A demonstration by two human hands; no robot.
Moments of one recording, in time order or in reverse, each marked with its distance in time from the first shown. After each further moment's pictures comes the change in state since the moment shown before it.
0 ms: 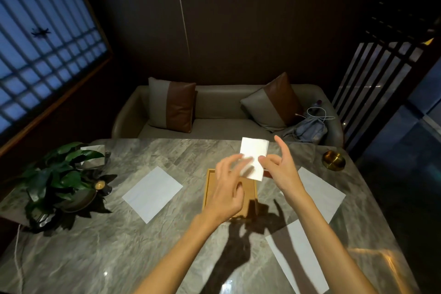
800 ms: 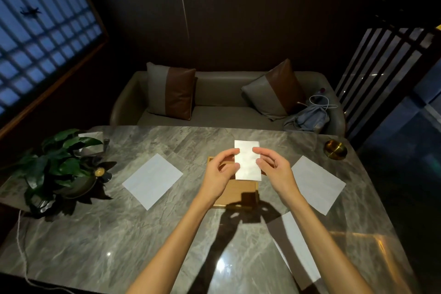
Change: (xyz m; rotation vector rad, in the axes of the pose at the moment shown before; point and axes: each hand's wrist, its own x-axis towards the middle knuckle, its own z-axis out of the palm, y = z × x) left_hand 0.005 -0.009 -0.019 -0.555 0.028 -0.624; right_hand -0.006 0.034 0.009 -0.003 -0.093 -0.093
